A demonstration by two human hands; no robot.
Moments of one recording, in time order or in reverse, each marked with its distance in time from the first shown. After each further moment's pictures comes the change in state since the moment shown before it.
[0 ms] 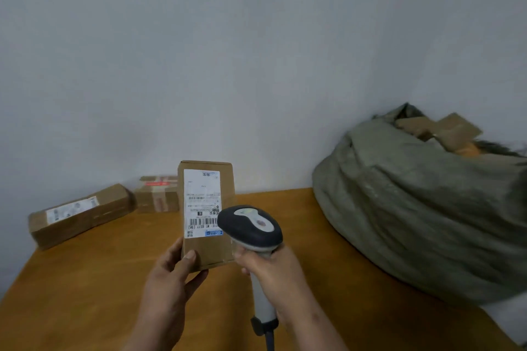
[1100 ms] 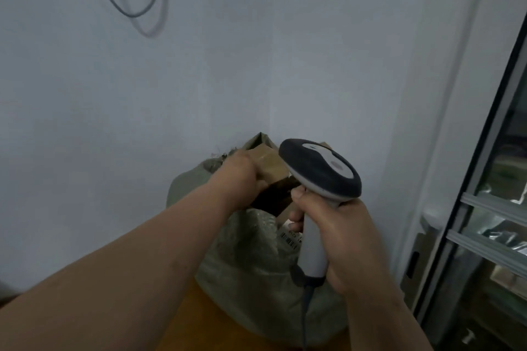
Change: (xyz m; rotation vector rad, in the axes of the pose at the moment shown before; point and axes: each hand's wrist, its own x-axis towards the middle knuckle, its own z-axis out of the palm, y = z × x) left_hand -0.051 0.014 0.570 1.506 -0.619 0.941; right_hand -0.089 -0.064 -0.444 0.290 0.636 -0.374
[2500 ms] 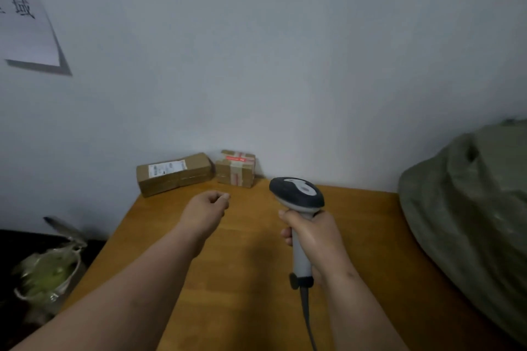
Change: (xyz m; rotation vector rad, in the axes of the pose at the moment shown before) left_hand -0.448 -0.450 -0.047 -0.780 0.368 -1.141; right_hand -0.200 0.197 0.450 -0.338 -0.603 0.431
